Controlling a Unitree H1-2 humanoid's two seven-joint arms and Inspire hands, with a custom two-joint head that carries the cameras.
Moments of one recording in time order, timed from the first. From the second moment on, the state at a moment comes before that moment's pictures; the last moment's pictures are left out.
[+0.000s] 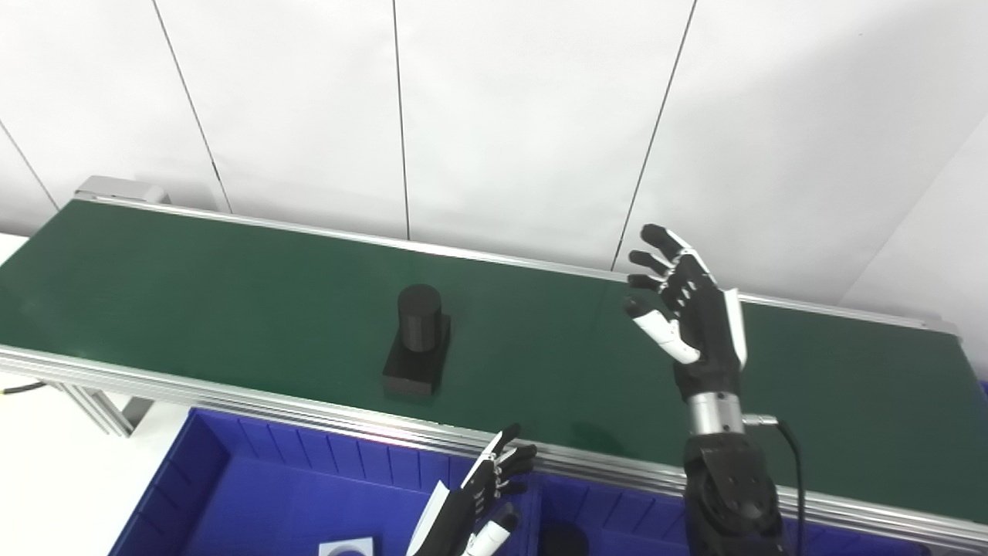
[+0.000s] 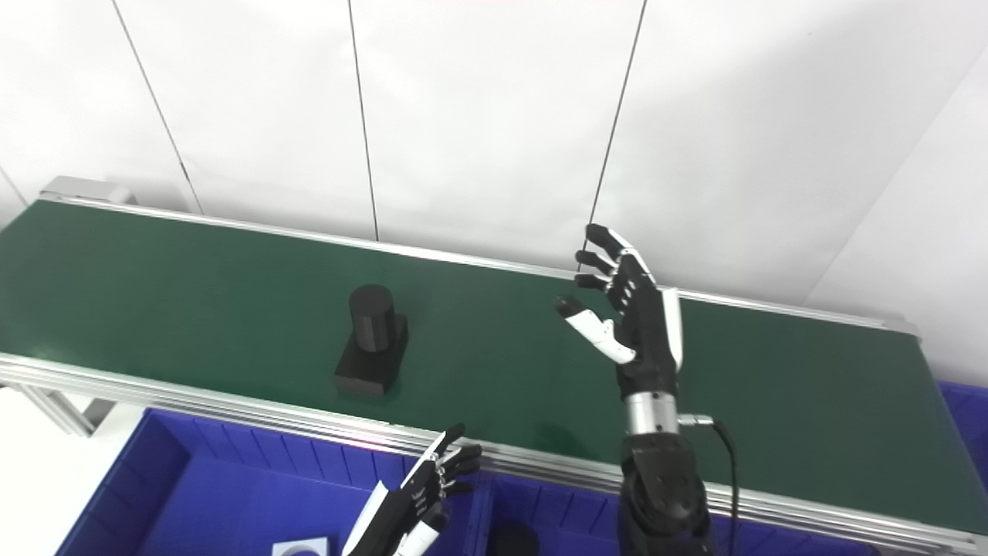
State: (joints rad) left arm 0.19 -0.04 -0.40 0.21 0.11 -0.43 0.06; right arm -0.40 0.00 0.05 0.29 -0.08 -0.25 -0.02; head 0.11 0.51
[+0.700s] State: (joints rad) left arm 0.18 -0.02 -0.45 0.19 0.12 -0.43 0.12; right arm -0.51 0.02 0.10 0.53 -0.15 -0.26 -0.02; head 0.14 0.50
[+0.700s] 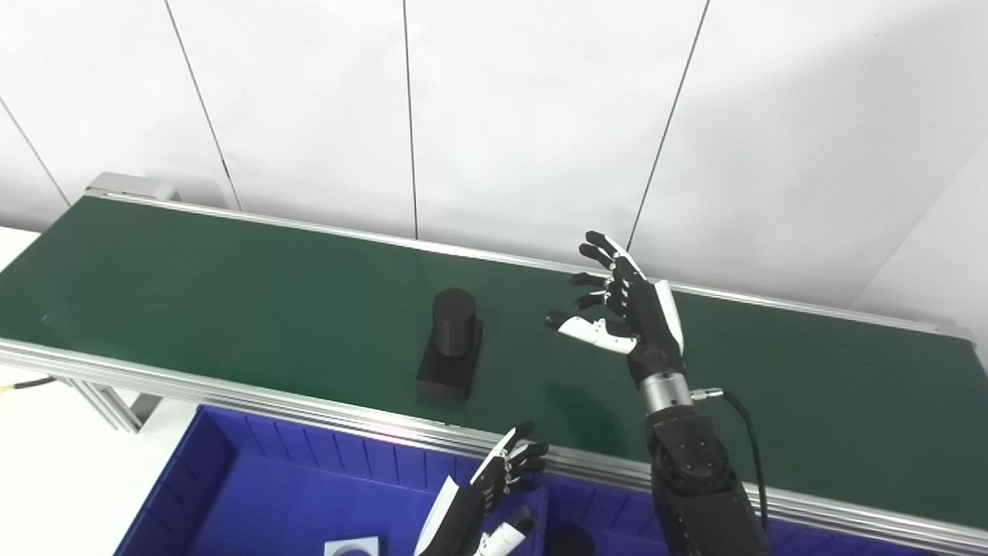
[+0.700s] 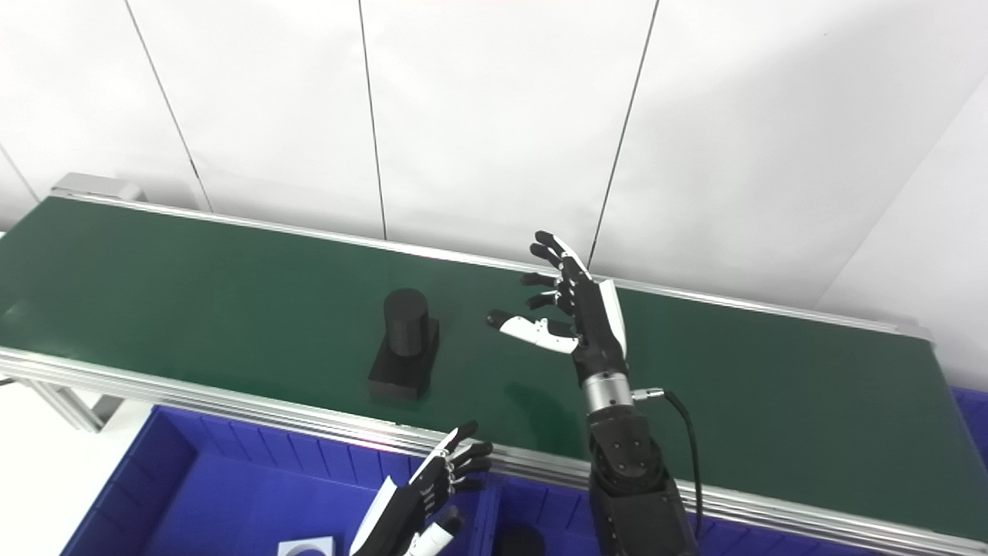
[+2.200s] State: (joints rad) left arm 0.17 0.03 -0.57 0.07 0.19 -0.43 0.28; right arm -0.72 0.04 0.24 0.96 -0.33 -0.28 -0.08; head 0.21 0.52
